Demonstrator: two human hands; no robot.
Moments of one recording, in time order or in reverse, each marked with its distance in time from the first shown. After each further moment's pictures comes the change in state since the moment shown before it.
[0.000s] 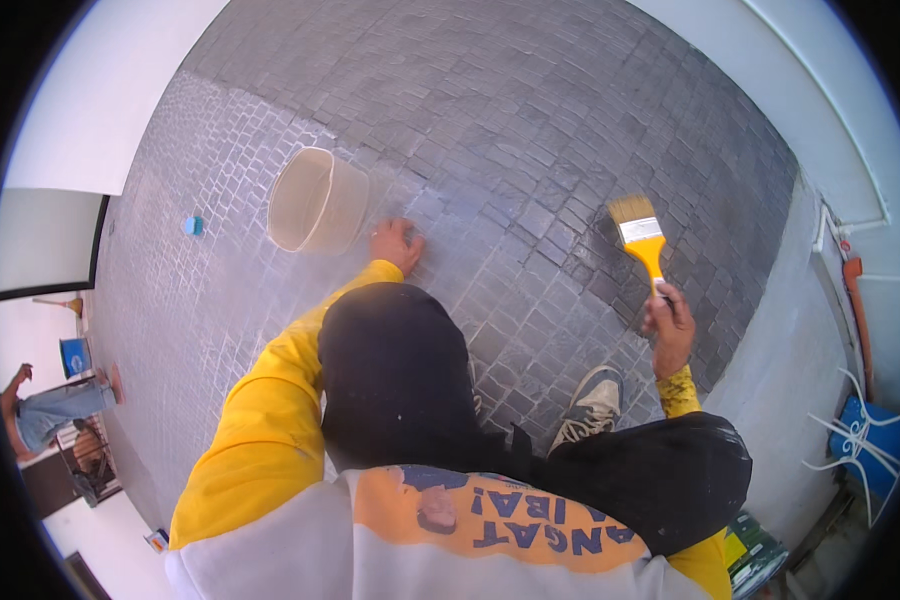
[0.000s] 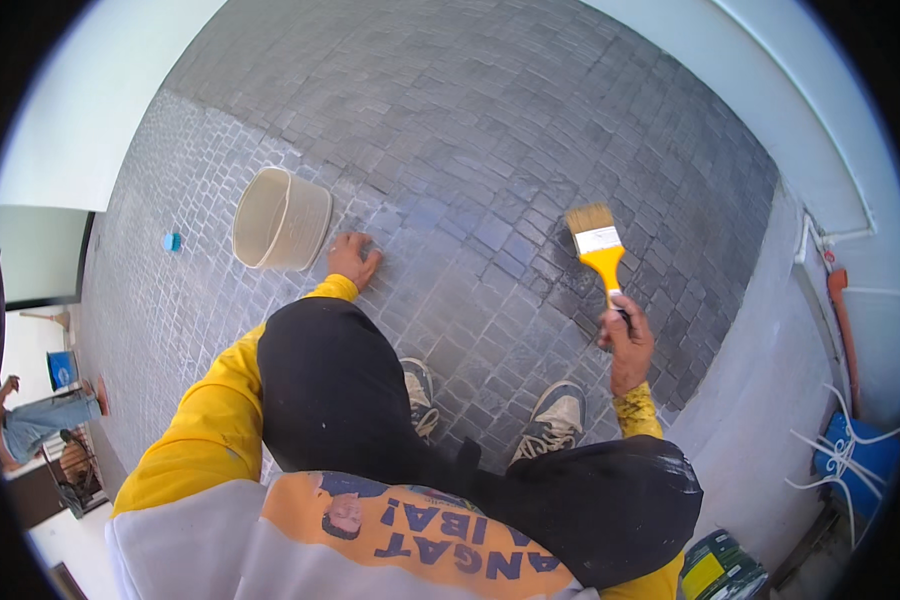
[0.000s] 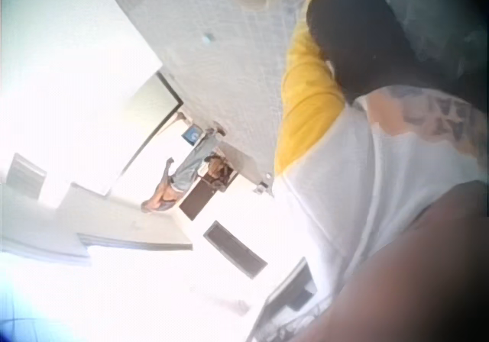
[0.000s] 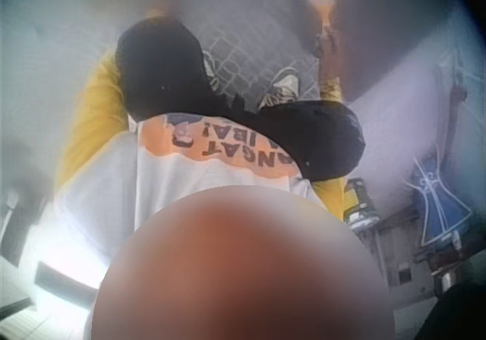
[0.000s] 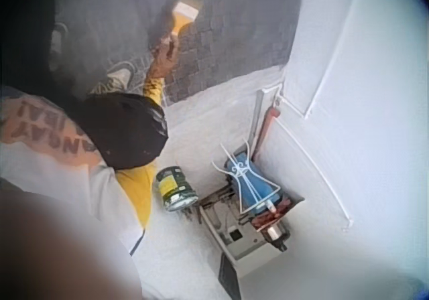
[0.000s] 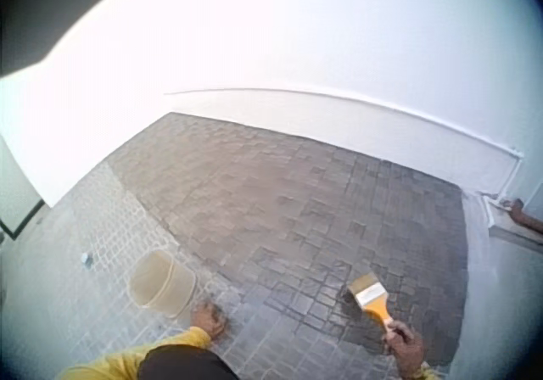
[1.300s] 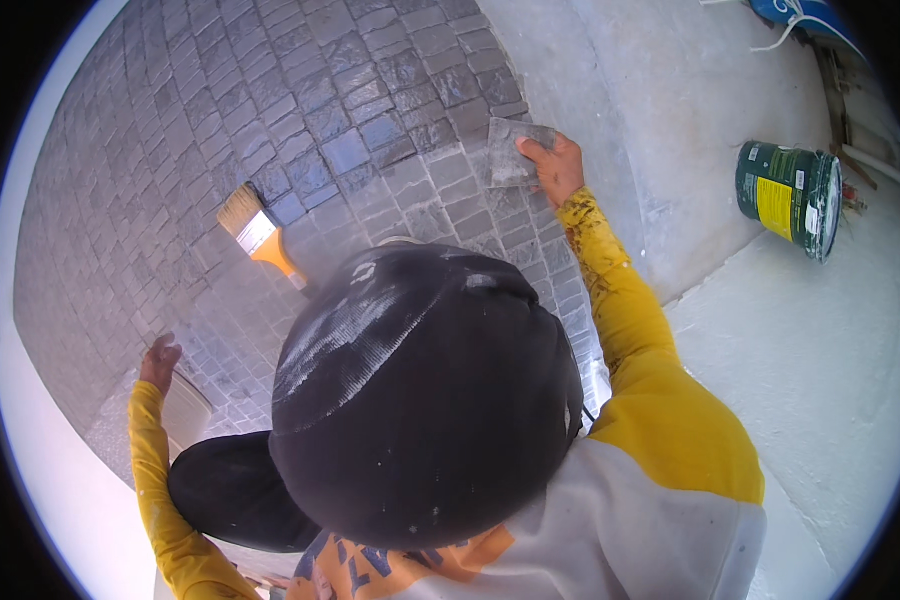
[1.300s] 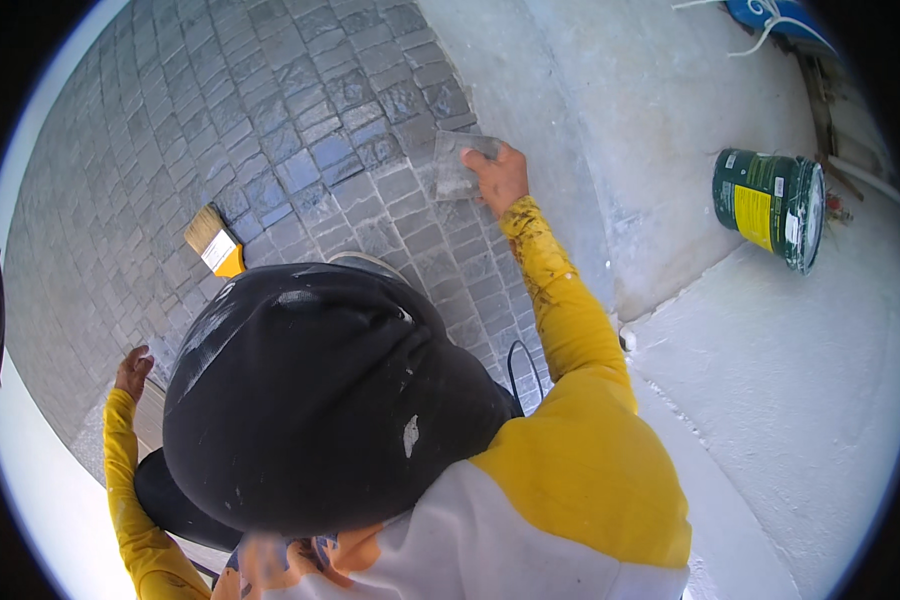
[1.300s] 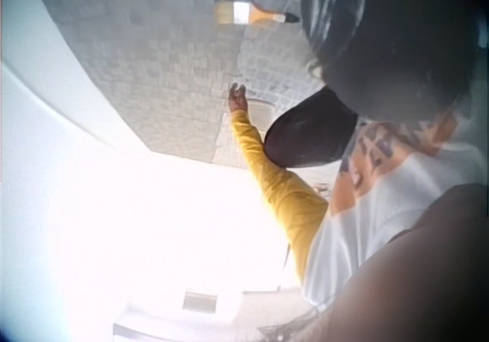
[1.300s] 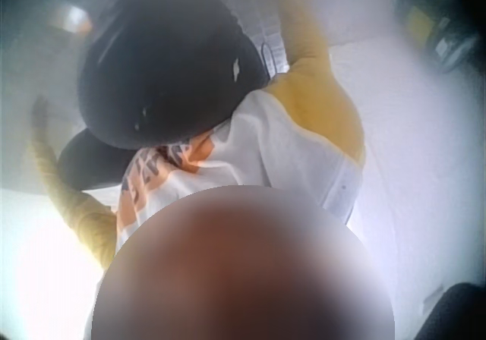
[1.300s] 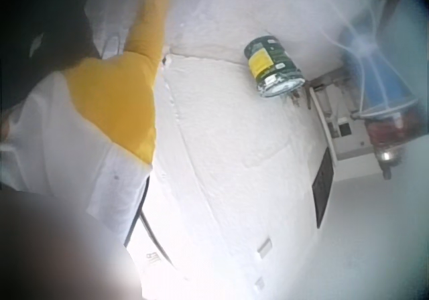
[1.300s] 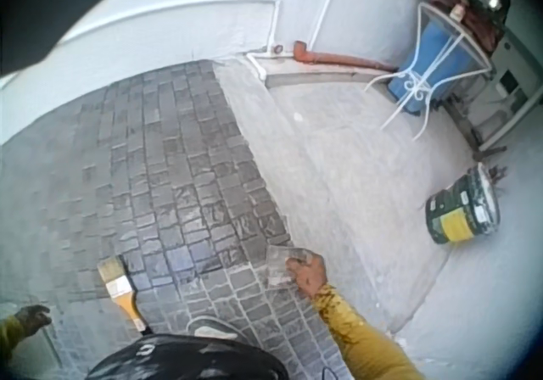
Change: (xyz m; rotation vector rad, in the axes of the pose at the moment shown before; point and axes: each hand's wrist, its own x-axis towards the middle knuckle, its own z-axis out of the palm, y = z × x) left_hand 0.124 0.113 -0.086 0.348 -0.944 0.178; right_hand -0.123 0.132 -0.234 0.210 0.665 0.450
